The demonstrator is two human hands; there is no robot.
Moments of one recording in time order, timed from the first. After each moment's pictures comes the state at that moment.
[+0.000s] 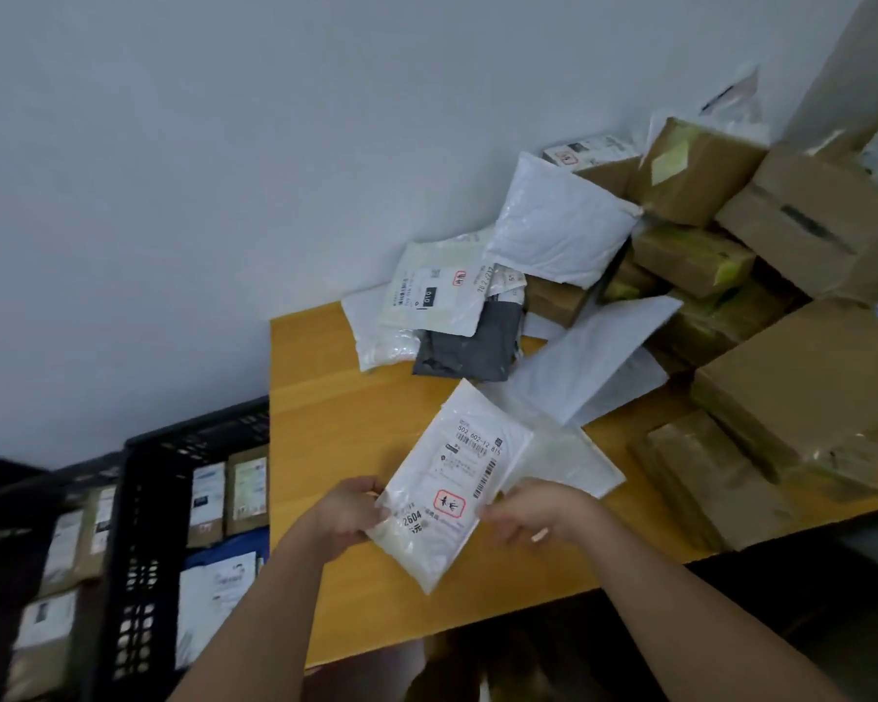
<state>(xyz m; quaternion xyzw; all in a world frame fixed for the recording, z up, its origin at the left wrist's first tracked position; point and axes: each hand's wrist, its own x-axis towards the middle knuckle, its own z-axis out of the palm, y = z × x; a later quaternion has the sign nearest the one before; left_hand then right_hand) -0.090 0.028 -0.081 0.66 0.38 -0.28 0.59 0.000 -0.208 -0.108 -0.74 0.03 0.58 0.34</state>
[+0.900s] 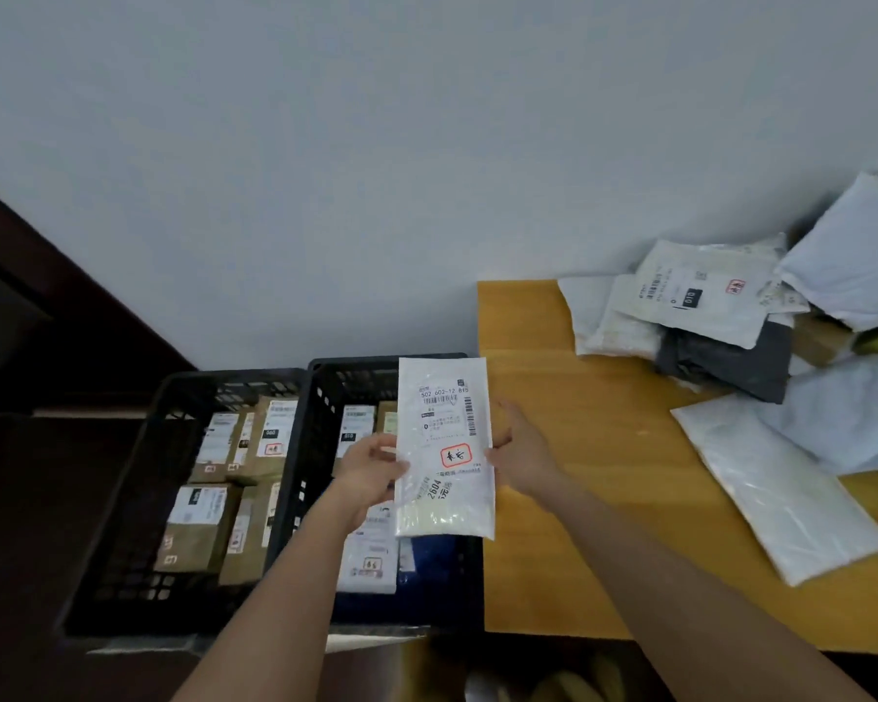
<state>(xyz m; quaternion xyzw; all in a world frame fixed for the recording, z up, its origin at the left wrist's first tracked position) -0.245 0.286 -0.091 0.57 0.49 -0.05 0.66 -0.121 0.116 -0.088 -0.82 -0.13 0.36 0.42</state>
